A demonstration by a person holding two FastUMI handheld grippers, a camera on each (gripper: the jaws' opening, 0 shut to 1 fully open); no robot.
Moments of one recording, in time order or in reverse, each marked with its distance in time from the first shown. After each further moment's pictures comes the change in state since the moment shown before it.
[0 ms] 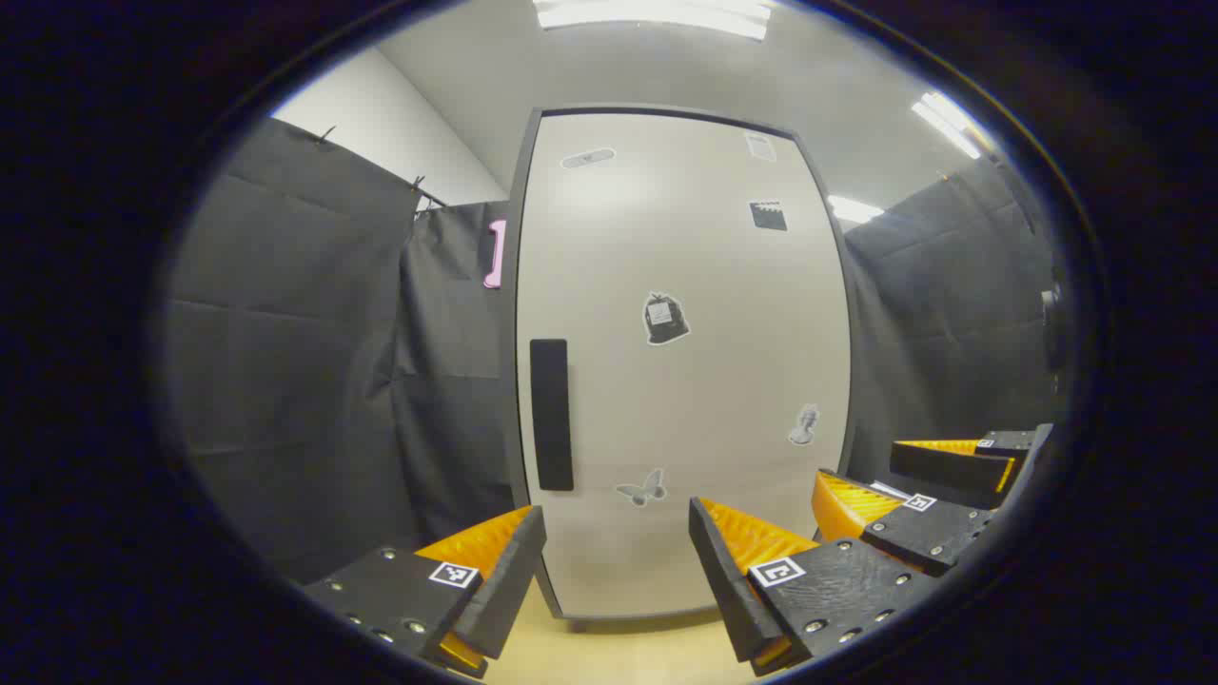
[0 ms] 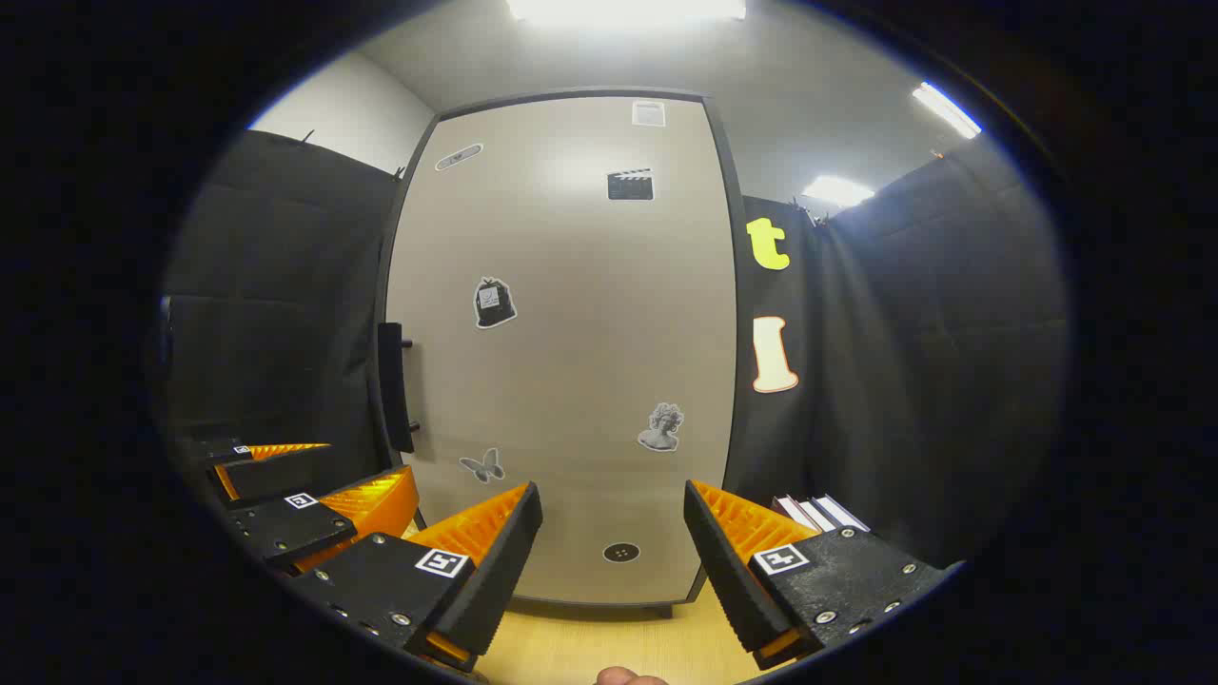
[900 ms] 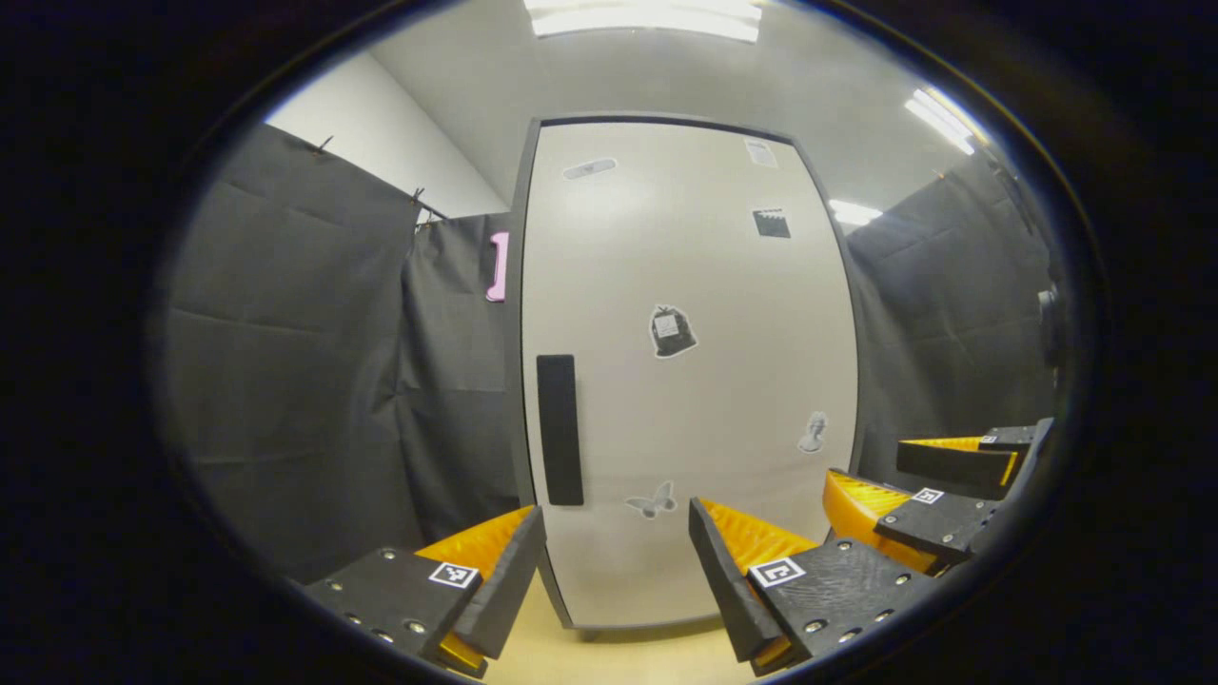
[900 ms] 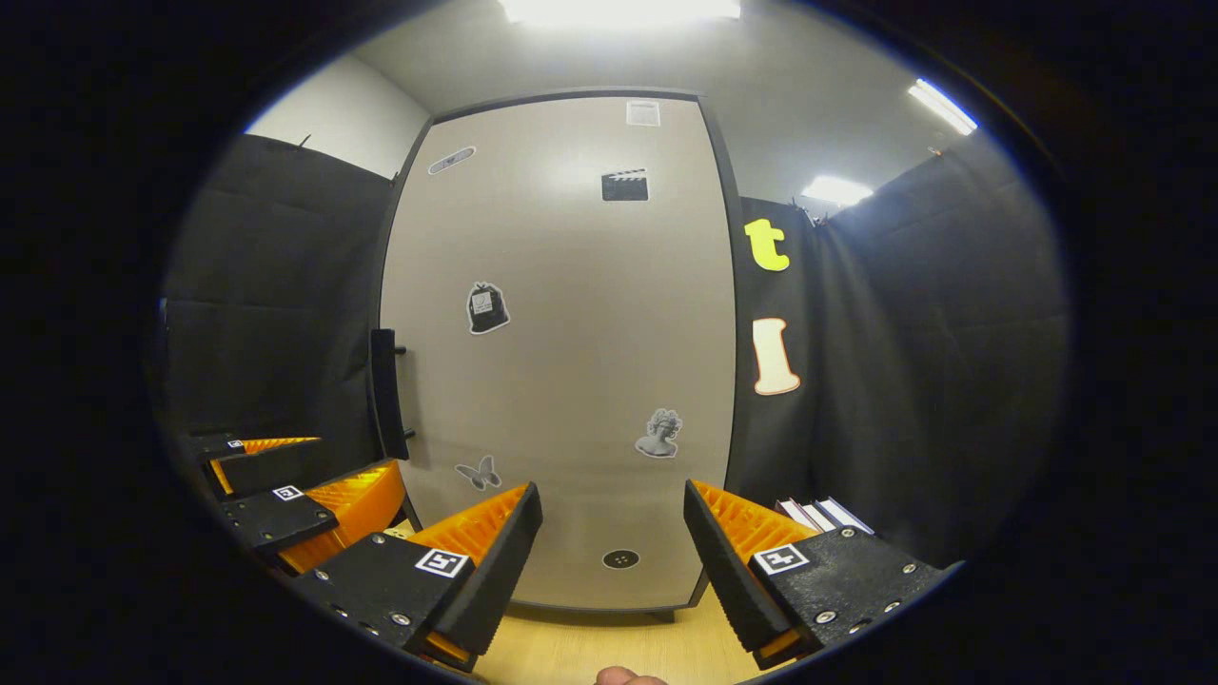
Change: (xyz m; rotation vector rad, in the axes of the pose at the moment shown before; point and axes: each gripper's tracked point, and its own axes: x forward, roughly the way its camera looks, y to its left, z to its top) left arm 0.004 0.011 0.007 0.029 -0.030 0.013; right arm 0.006 0.000 0.005 0.009 -0.013 0.005
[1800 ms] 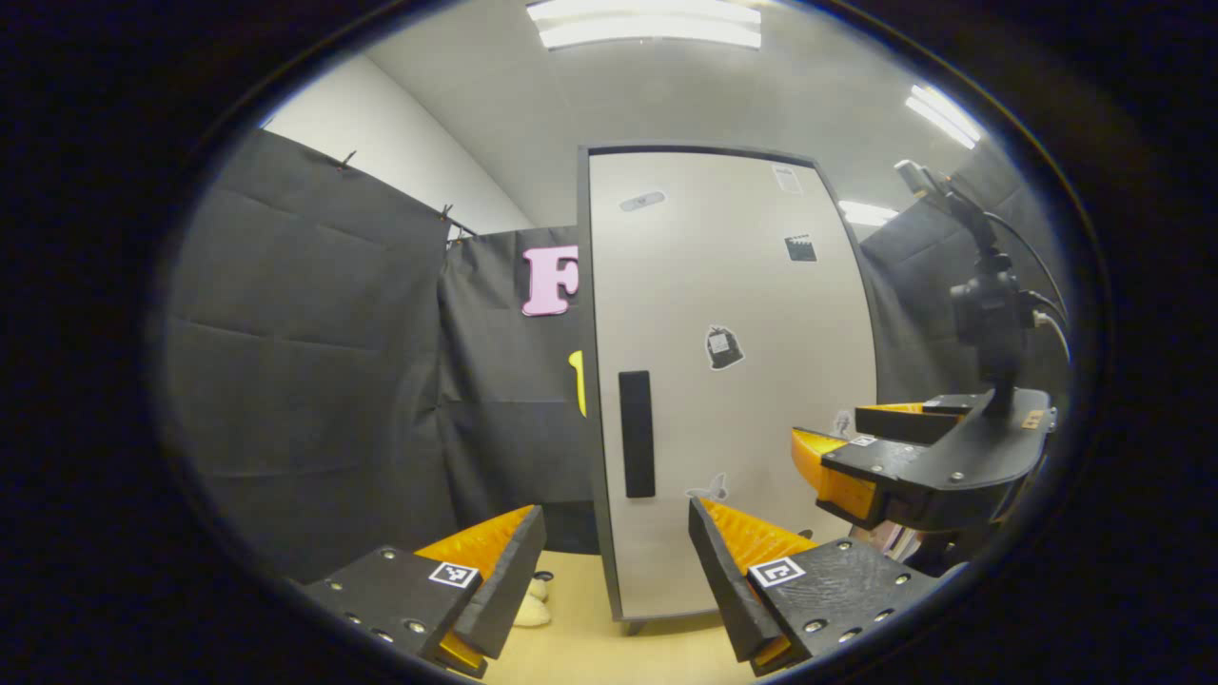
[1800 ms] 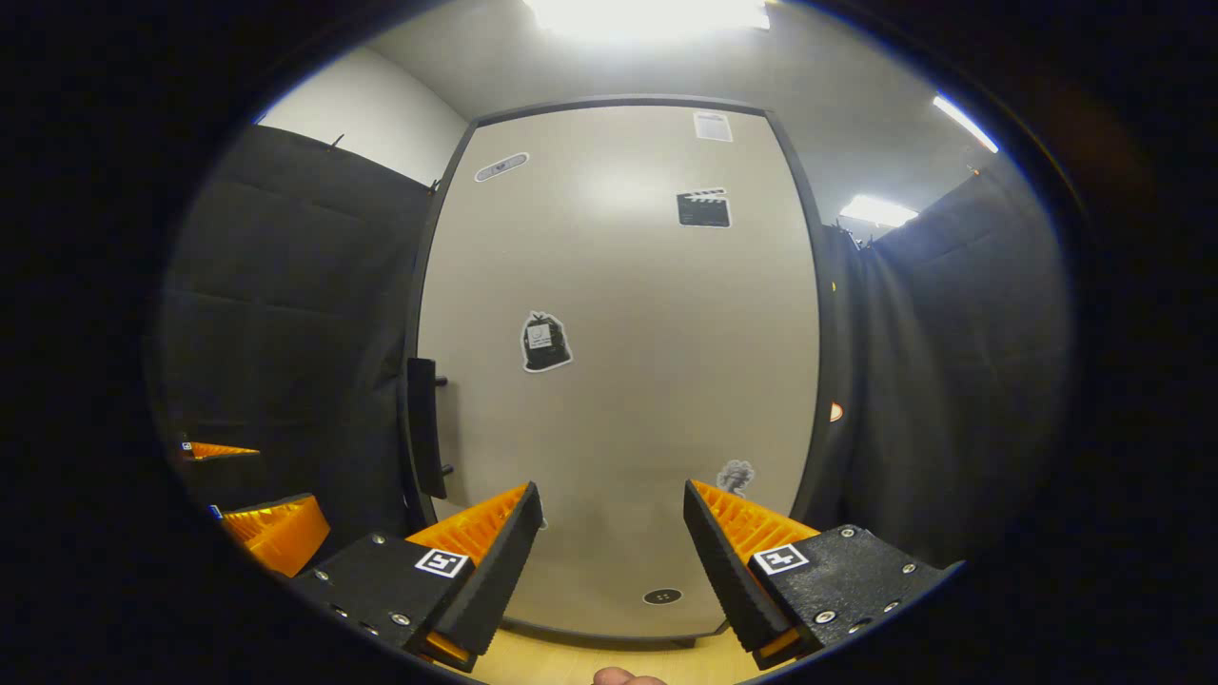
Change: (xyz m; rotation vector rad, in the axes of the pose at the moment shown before) left arm -0.062 0.064 0.016 0.034 -0.046 0.082; right arm 0.033 0.066 0.040 -0.047 -0.068 0.137
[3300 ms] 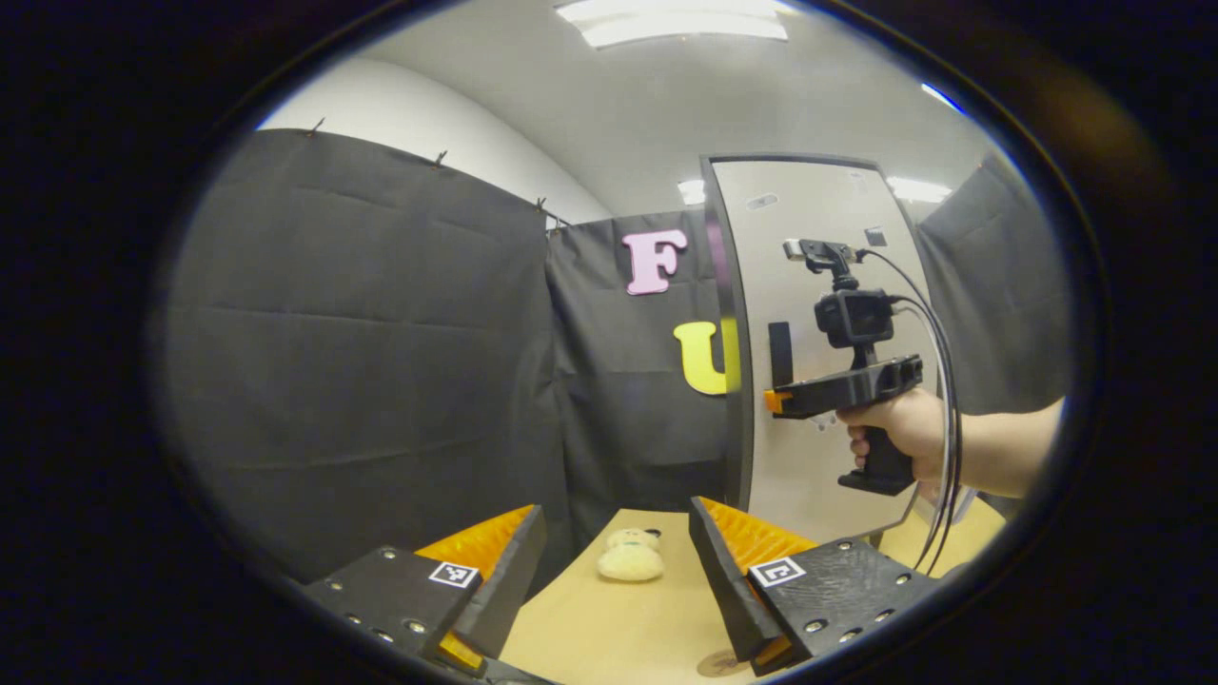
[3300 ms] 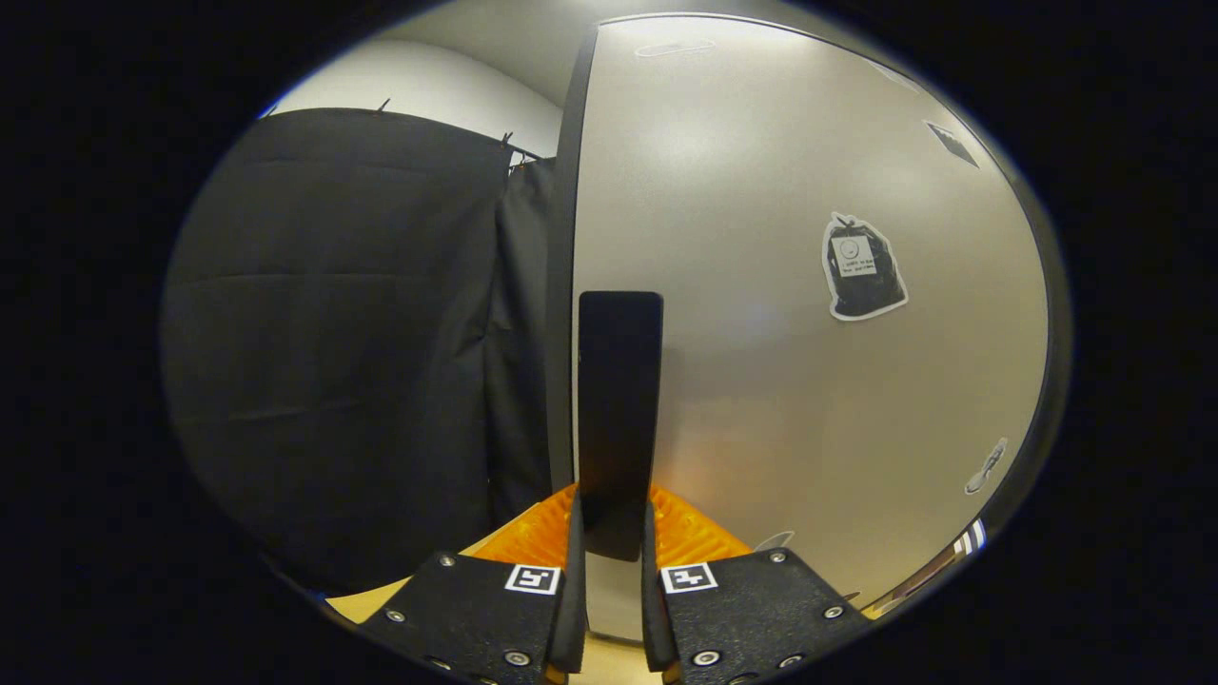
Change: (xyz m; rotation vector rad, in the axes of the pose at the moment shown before) left arm -0.119 0.126 -0.038 0.016 0.080 0.231; right arm 0.091 0.150 -0.035 0.001 0.158 0.222
